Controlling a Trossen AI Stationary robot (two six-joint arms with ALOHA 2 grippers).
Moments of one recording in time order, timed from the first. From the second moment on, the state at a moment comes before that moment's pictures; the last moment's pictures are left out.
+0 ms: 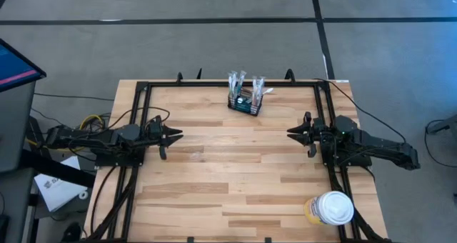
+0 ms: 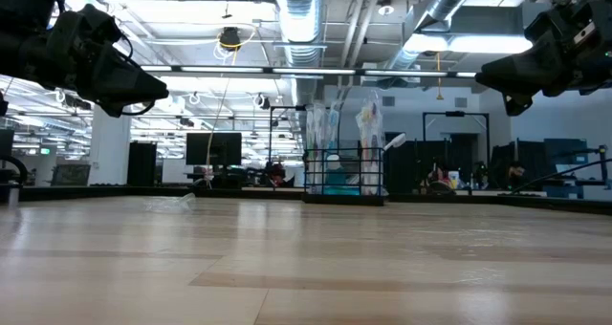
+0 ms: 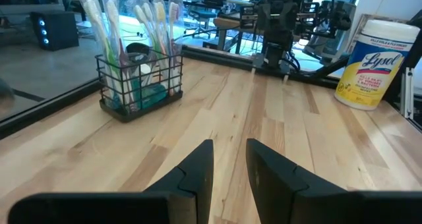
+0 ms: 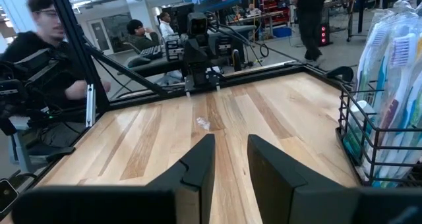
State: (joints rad) left arm -0.05 0.20 0.03 0.03 -0.32 -0.18; right arm -0.24 0.02 0.05 -0.07 -0.18 0.18
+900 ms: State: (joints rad) left arm -0.05 0.20 0.03 0.05 -0.32 -0.18; right arm -0.24 0.02 0.05 -0.07 -0.18 0.18
